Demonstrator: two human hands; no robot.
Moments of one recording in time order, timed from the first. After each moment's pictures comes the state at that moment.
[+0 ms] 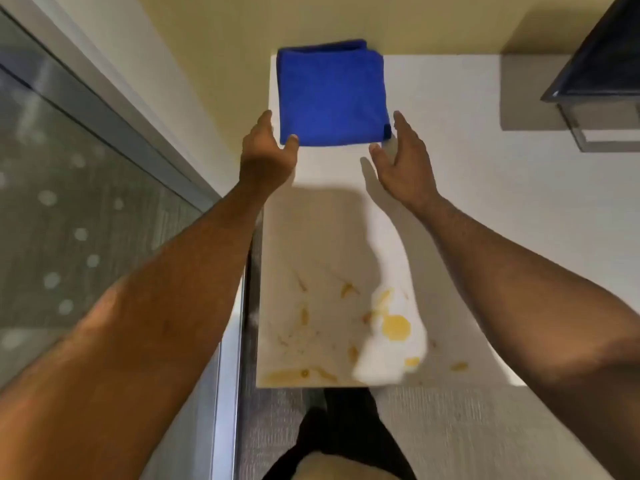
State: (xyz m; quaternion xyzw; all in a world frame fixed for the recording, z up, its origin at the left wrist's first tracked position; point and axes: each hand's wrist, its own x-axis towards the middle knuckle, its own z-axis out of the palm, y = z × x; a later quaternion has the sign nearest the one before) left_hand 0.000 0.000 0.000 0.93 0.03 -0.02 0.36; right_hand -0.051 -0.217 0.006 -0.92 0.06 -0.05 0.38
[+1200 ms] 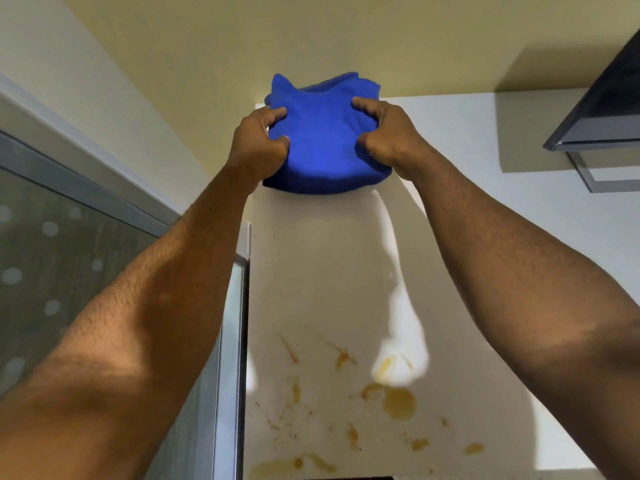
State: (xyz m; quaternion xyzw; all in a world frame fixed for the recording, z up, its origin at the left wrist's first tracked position) left_hand 0.087 -0.023 0.030 0.88 0.00 -0.08 0.47; right_hand 0.070 -0.231 0.041 -0.86 0.13 0.10 0.48
